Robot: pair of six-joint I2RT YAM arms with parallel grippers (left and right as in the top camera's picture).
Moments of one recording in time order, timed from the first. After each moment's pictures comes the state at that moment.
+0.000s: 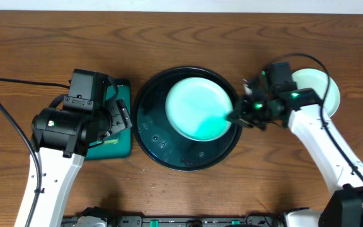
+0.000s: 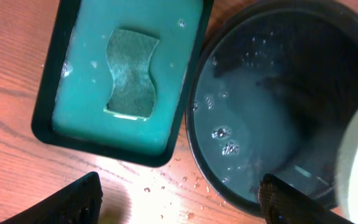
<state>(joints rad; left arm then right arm) -0.21 1.20 1.30 -1.27 -0.06 -0.53 0.16 1.52 1.10 -0.93 -0.56 0.56</state>
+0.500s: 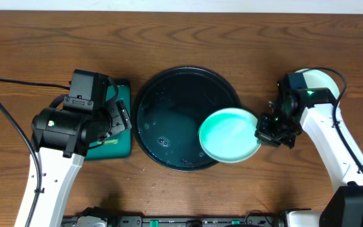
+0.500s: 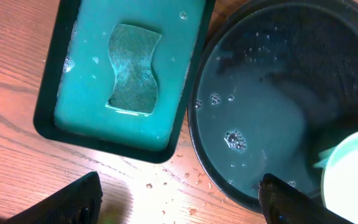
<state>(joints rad) -0.21 1.20 1.30 -1.28 -0.06 -0.53 0.09 1.52 1.10 -1.18 -0.26 0.45</state>
